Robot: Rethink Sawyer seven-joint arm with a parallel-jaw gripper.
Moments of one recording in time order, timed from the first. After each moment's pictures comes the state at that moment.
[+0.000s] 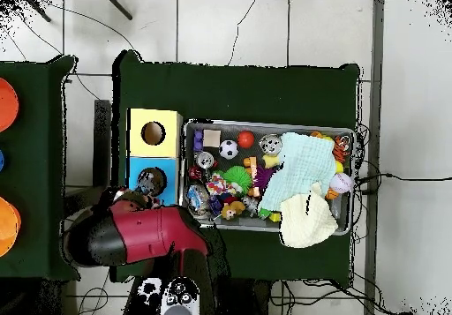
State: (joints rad) arm 0.14 -0.84 -0.02 1.89 -0.03 0.35 2.22
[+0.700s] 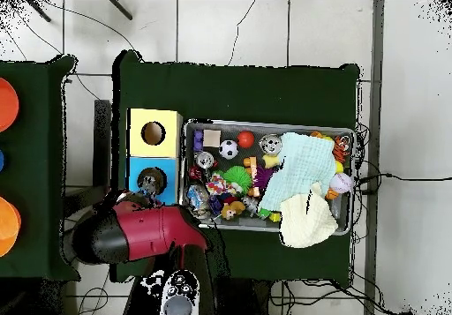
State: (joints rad) arm 0.14 -0.81 -0.02 1.89 -0.03 0.35 2.22
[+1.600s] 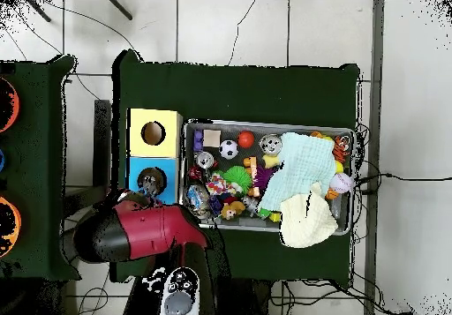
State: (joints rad) arm 0.14 -0.79 -0.02 1.88 -0.03 0.33 2.22
